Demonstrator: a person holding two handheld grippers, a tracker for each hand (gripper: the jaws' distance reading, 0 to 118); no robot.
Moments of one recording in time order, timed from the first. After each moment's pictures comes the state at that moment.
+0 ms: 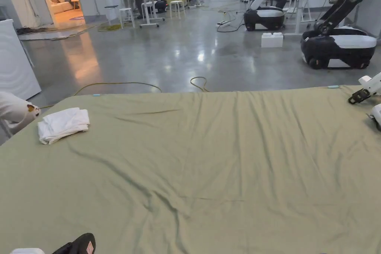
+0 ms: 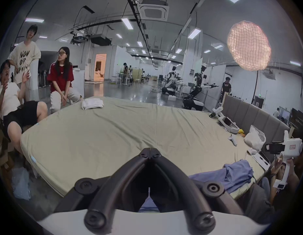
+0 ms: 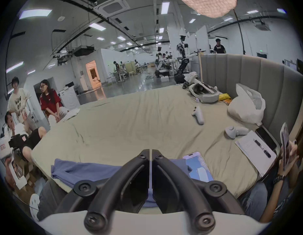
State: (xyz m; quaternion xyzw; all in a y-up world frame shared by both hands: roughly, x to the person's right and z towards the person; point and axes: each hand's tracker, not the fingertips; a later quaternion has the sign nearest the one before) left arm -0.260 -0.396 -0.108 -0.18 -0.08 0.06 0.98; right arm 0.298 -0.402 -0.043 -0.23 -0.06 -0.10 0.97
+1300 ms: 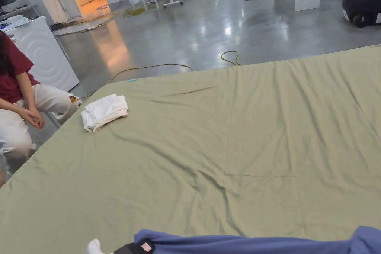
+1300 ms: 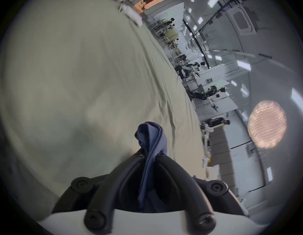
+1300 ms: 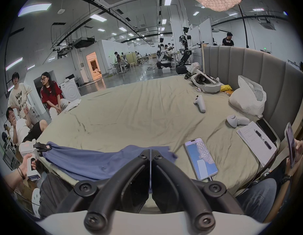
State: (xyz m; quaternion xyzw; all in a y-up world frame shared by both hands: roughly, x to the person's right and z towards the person) left arm -0.377 -0.521 -0.203 -0.38 -0.10 0.41 0.82; right arm 0.266 -0.397 -0.030 -0.27 -0.05 -0.11 0.96
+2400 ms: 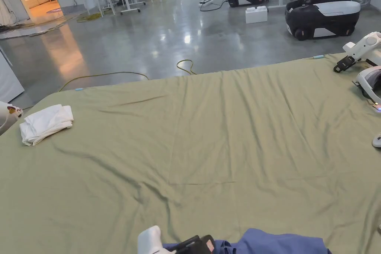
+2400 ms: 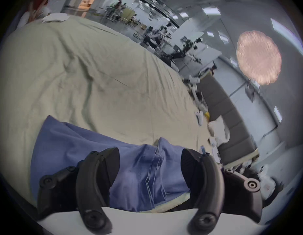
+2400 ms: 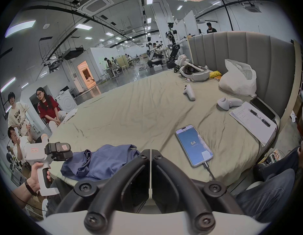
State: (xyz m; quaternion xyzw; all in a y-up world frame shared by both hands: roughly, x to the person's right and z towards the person) left arm -0.150 -0.518 -0.211 -0.41 -0.24 0.27 0.84; right arm 0.300 -0.426 0.003 -0.27 -0.08 -0.18 0.94
